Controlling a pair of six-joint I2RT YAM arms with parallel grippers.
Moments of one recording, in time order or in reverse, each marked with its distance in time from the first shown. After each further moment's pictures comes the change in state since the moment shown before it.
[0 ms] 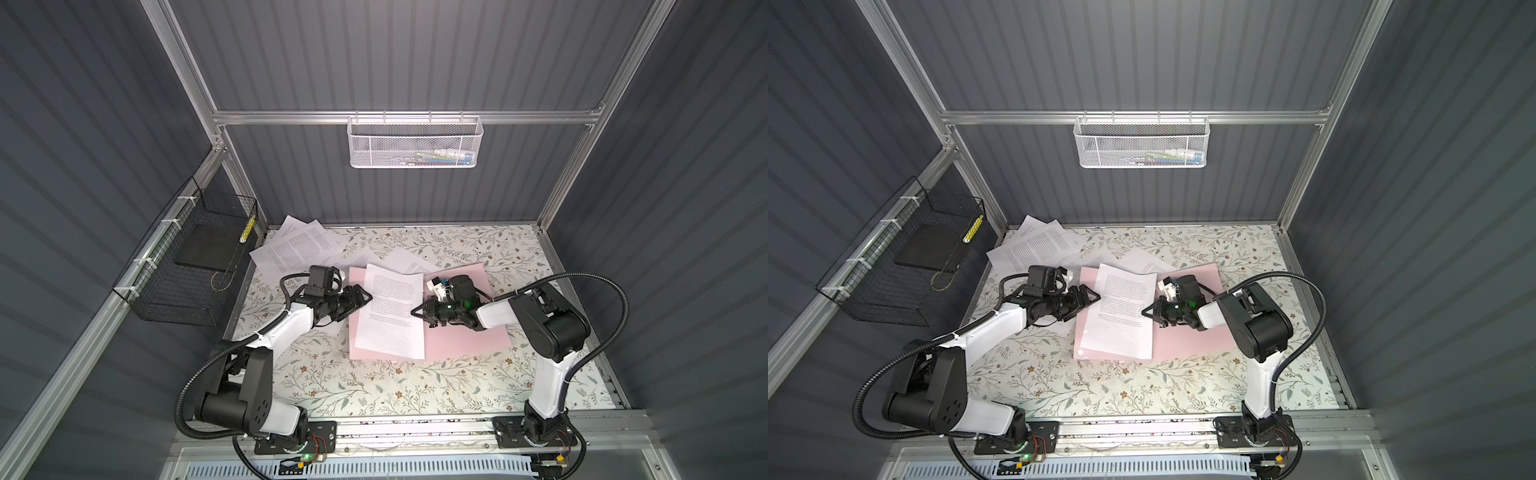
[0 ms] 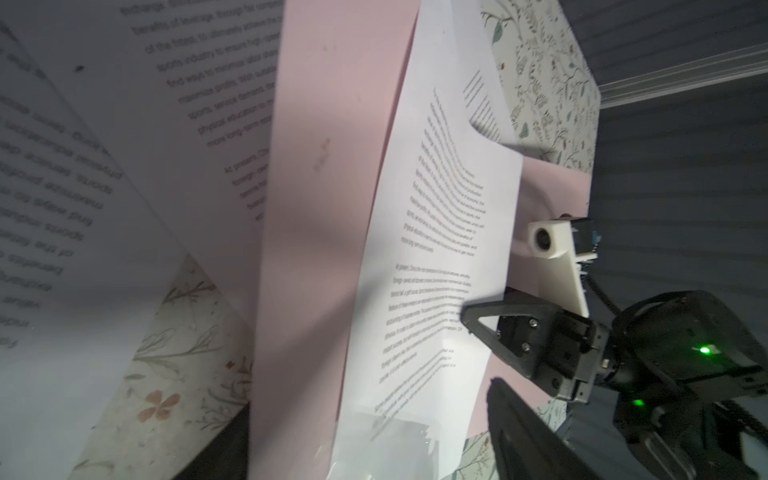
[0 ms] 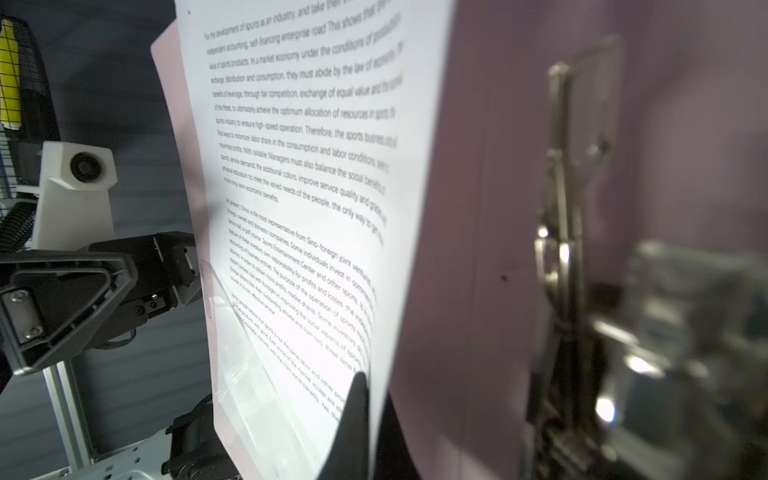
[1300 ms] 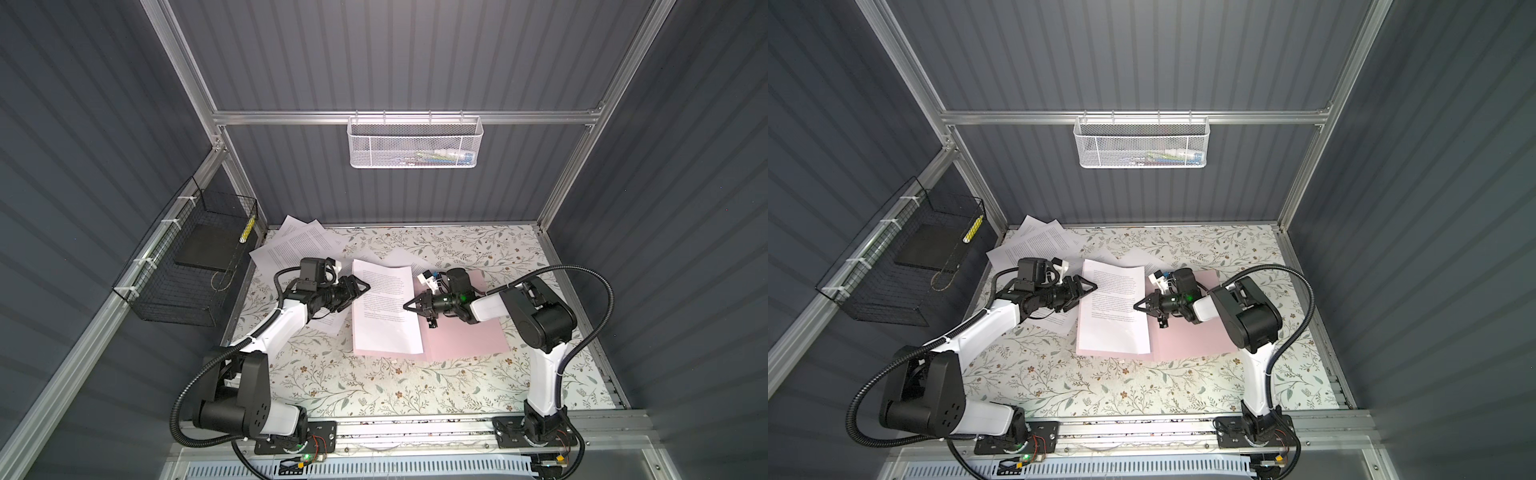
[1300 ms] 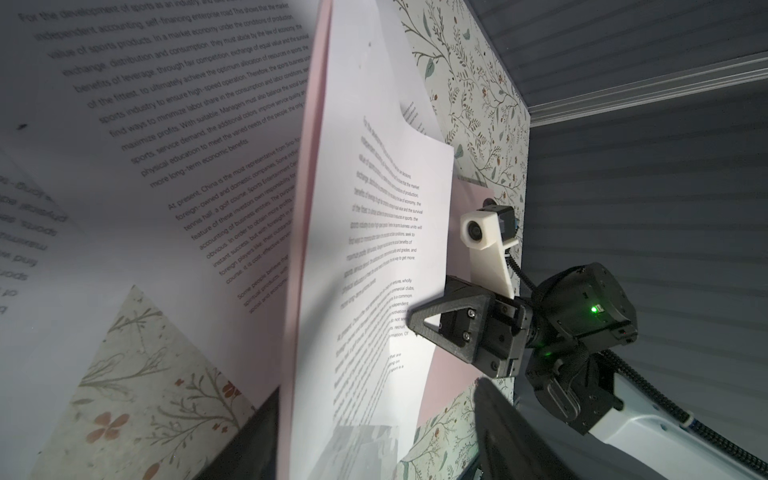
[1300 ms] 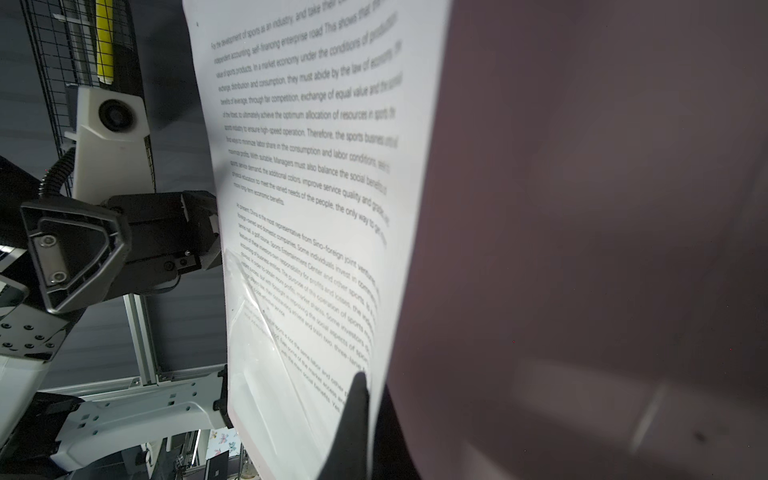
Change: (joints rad) left arm 0.045 -0.022 0.045 0.006 0.111 -0.028; right arm -0.002 0.100 0.106 0.106 -0.189 0.030
